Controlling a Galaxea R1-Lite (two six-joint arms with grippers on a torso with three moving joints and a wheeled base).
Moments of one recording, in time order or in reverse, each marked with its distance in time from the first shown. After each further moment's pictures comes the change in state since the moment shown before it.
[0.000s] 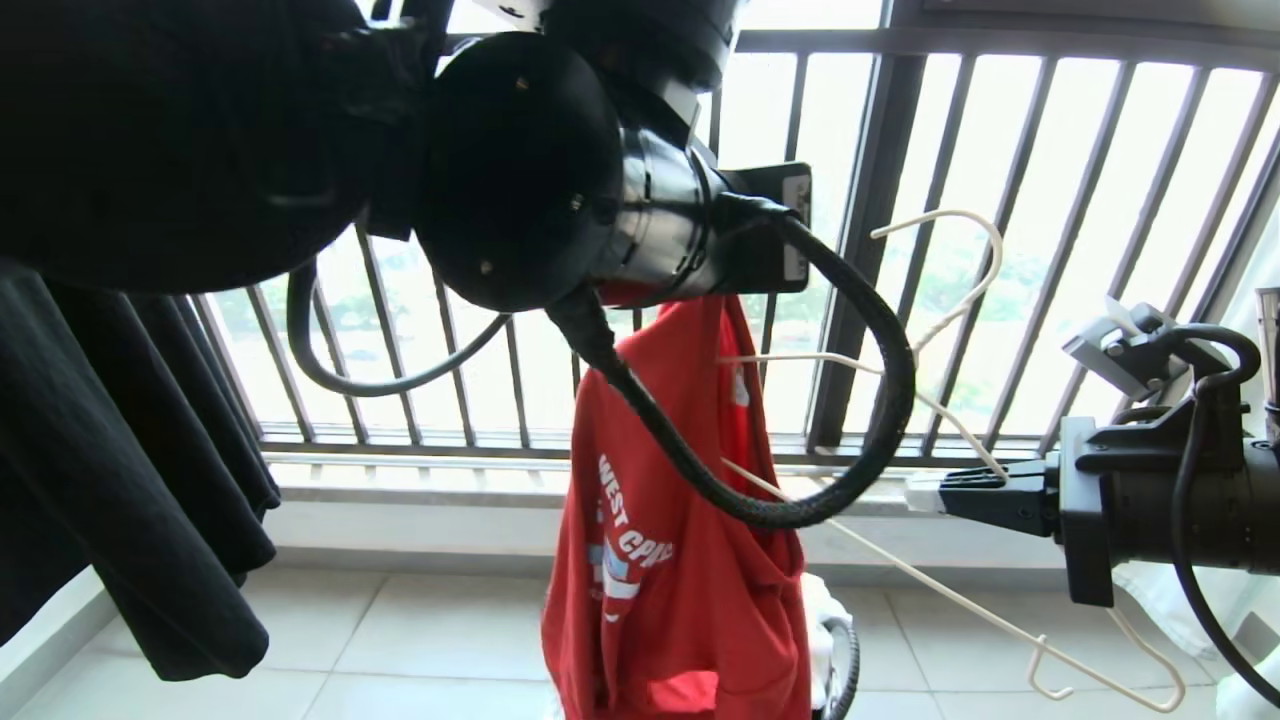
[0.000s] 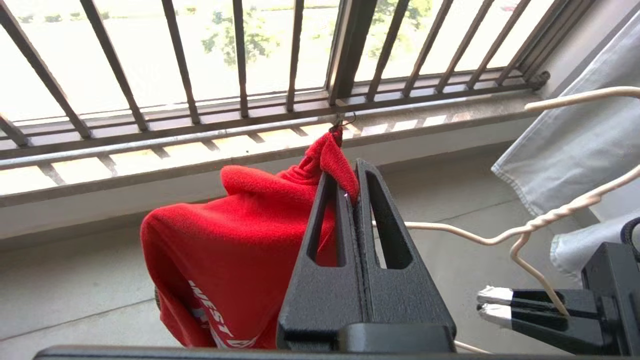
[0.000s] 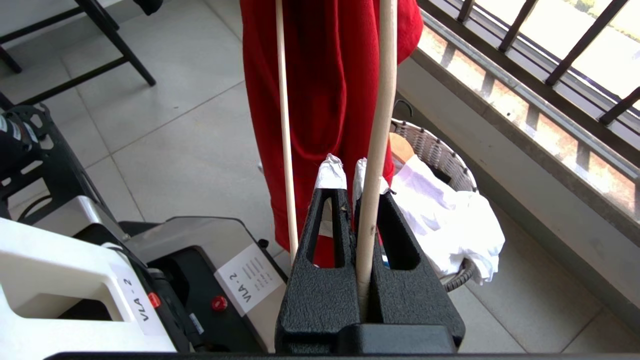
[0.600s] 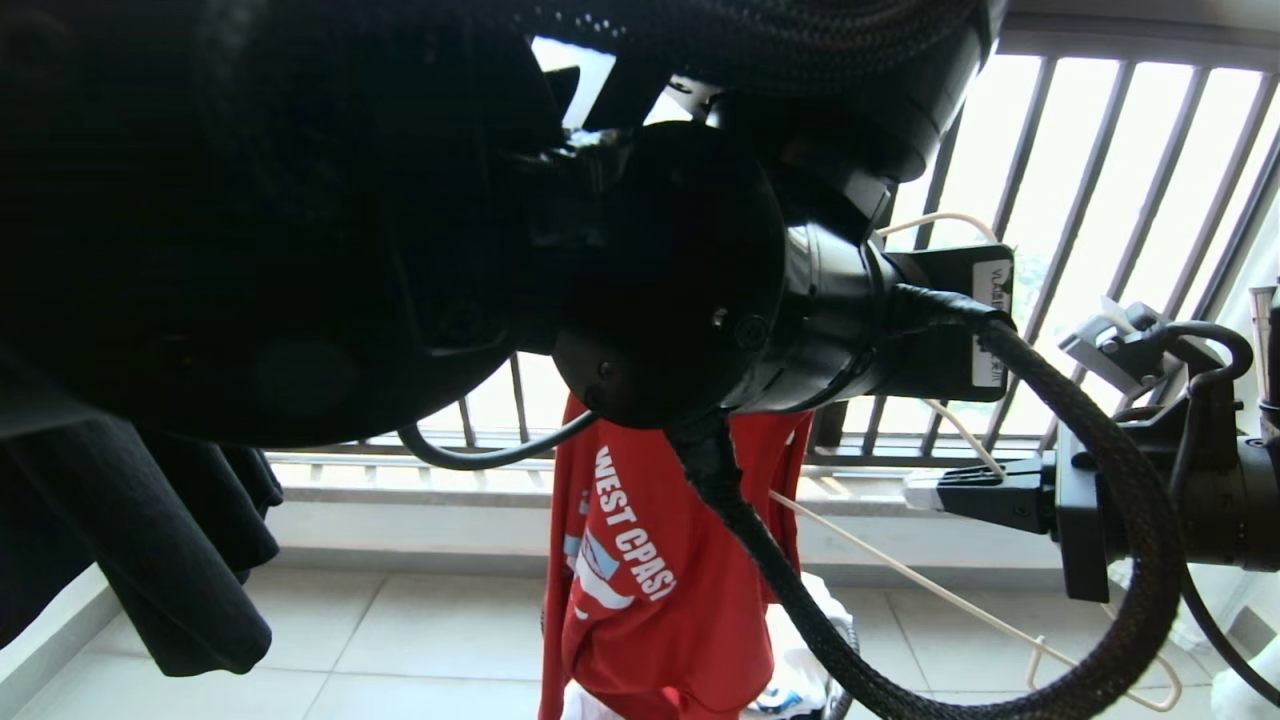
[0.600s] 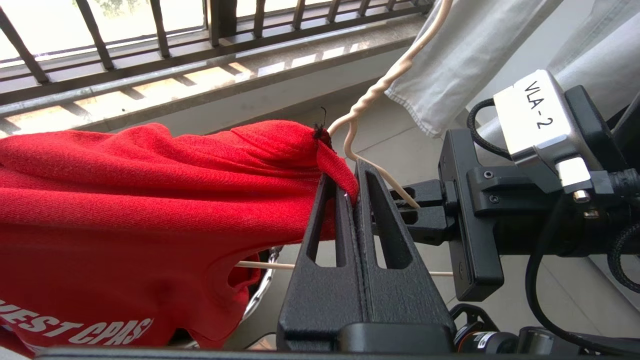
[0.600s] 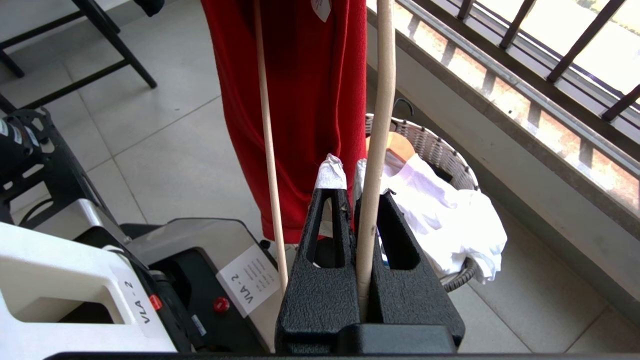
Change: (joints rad) left arm -0.141 0.051 -0.007 0.004 -0.189 -0.089; right arm -0.002 0.011 -0.002 -0.007 0.004 0.010
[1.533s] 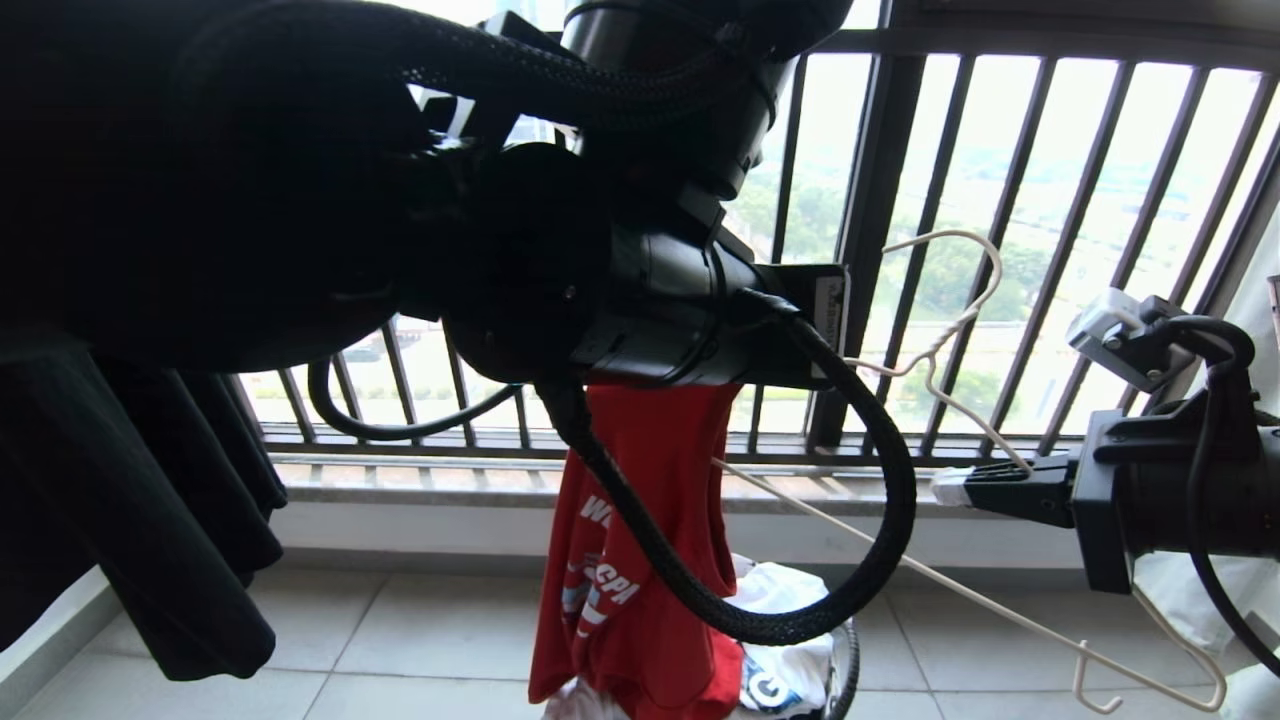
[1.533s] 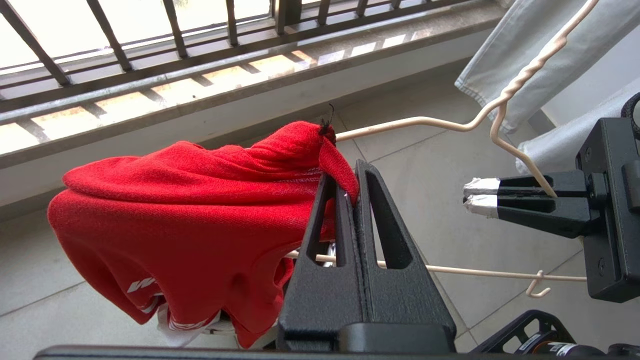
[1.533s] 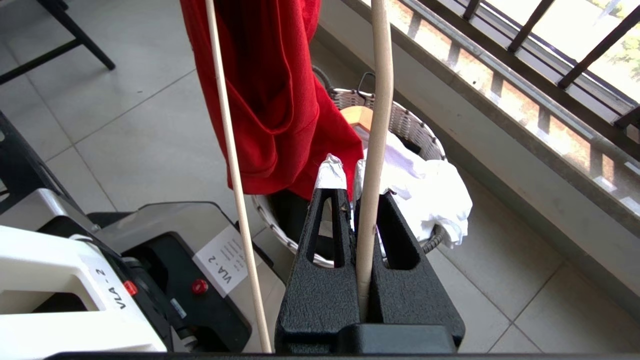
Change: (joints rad) left arm 0.125 -0.042 0.075 0.040 -0.009 0.066; right arm -0.029 -0.016 -0.059 0.134 -0.080 -0.048
